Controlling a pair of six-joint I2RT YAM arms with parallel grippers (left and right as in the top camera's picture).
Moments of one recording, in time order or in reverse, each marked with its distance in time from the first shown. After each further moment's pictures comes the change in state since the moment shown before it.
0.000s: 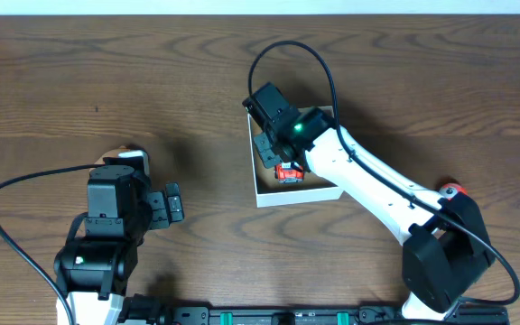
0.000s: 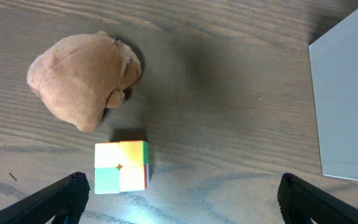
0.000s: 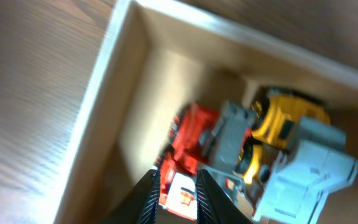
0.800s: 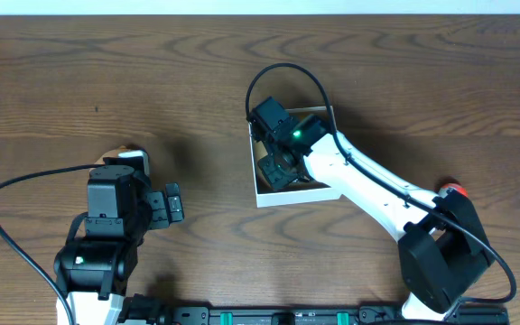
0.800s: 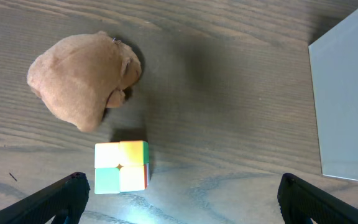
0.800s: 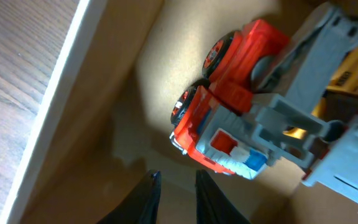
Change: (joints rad) left arm 0.000 0.000 0.000 0.000 0.000 0.000; right arm 0.006 0.000 -0.086 -0.095 -0.121 -0.094
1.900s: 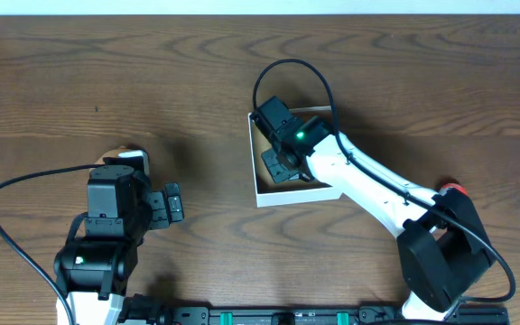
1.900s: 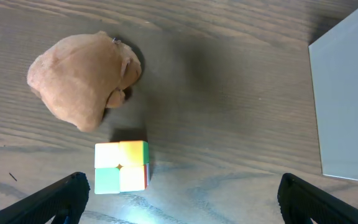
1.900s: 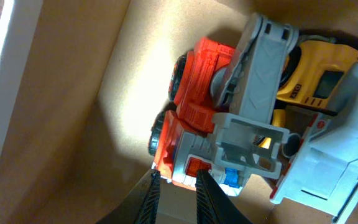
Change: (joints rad) left arm 0.000 0.000 0.000 0.000 0.000 0.000; right arm -0.021 0.000 -0.034 0.094 0.095 0.072
